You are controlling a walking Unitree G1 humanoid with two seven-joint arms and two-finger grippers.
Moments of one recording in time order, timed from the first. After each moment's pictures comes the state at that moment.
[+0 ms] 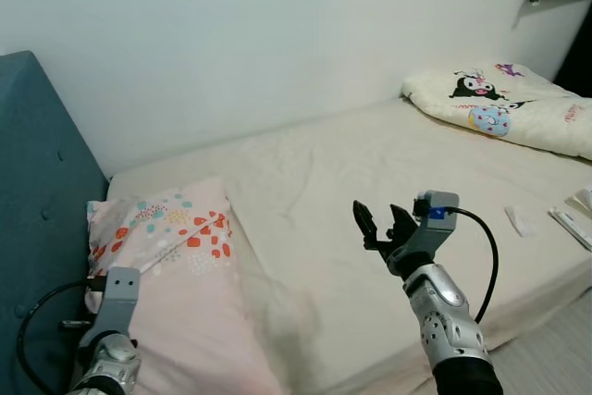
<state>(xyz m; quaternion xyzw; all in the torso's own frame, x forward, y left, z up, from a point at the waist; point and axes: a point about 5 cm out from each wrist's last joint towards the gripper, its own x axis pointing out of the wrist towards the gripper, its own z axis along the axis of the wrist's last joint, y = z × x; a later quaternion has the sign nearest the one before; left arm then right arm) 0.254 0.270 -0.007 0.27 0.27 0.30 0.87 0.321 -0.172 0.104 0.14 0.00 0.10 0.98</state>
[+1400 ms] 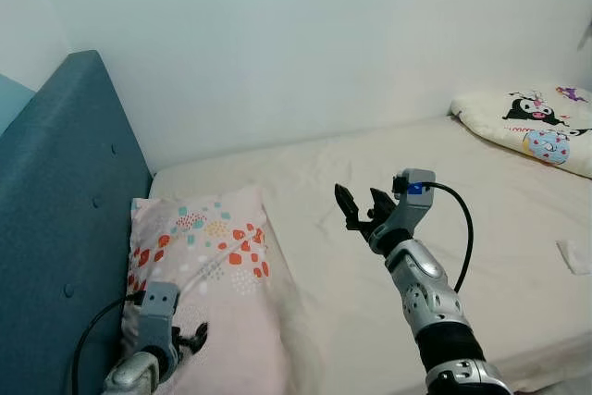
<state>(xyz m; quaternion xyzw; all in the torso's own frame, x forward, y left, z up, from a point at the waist) 0.254 0.202 -0.017 -0.11 0.22 -0.13 0.96 0.347 -0.157 0.111 0.15 0.02 0.13 0.98</state>
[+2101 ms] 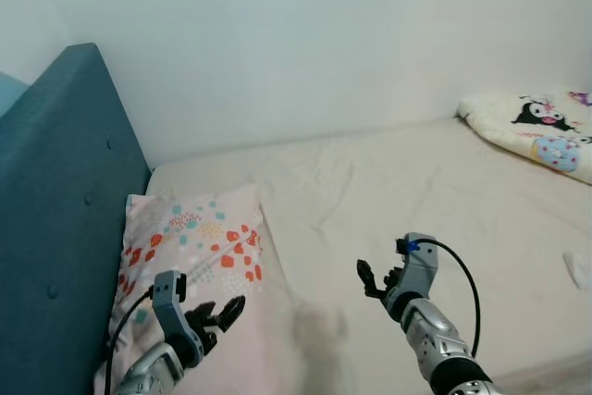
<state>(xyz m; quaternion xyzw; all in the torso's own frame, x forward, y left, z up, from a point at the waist) 0.246 0.172 -0.031 -0.27 0.24 -0.14 0.92 0.299 -0.205 0.012 0.11 0.21 -0.01 0.97</state>
